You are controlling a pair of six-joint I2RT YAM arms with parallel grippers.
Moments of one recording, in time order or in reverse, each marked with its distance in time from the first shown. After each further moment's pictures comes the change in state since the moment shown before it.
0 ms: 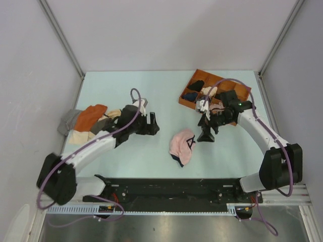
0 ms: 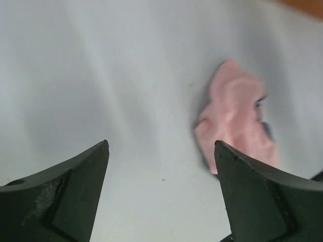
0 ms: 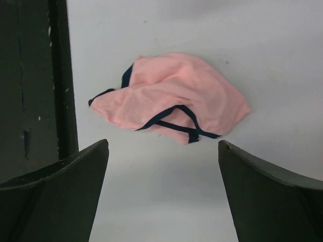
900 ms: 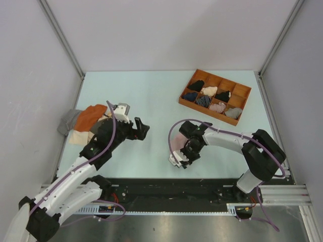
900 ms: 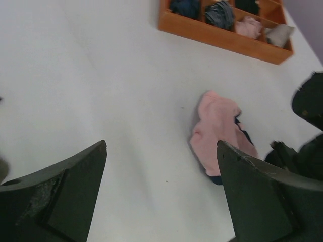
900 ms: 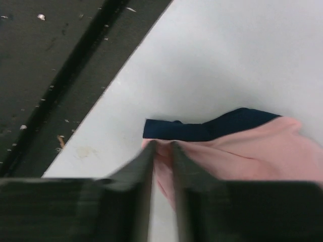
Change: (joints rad) left arm -0.008 -0.537 -0.166 0.021 -0.123 0.070; right arm 0.582 0.186 -0.188 0.056 0.333 -0.534
